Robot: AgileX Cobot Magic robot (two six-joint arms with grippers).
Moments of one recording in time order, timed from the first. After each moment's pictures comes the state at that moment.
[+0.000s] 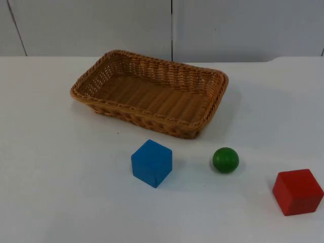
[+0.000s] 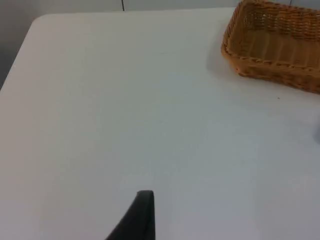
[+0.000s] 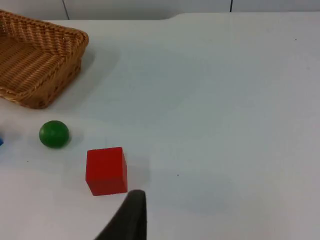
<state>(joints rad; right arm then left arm) 0.05 0.01 -0.52 0.01 1.09 0.01 0.04 0.01 -0.50 -0.07 1.08 0.04</state>
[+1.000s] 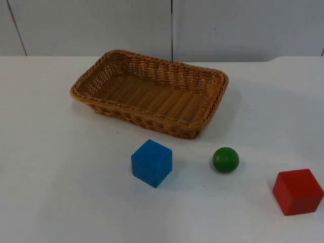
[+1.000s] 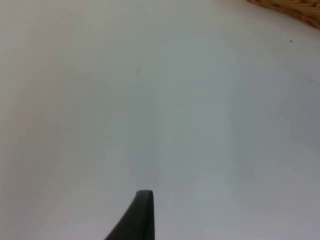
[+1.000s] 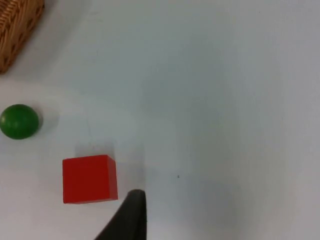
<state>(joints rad) 0.05 0.91 -0.75 0.00 0.81 0.01 0.04 0.83 -0.67 -0.13 0.85 0.06</state>
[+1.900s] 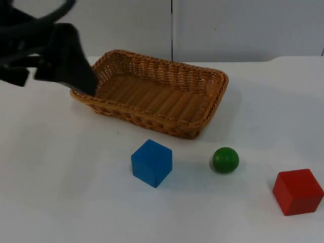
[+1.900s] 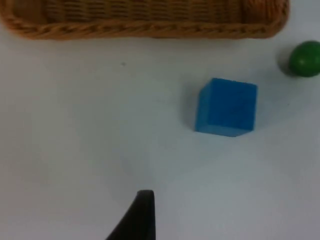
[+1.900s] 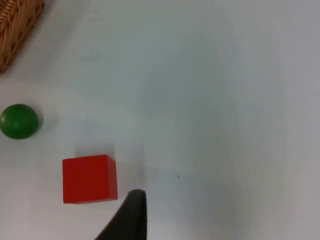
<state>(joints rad) 0.05 0.92 -0.75 0.00 0.81 0.01 -0.36 1.32 -0.91 -0.31 0.72 0.23</state>
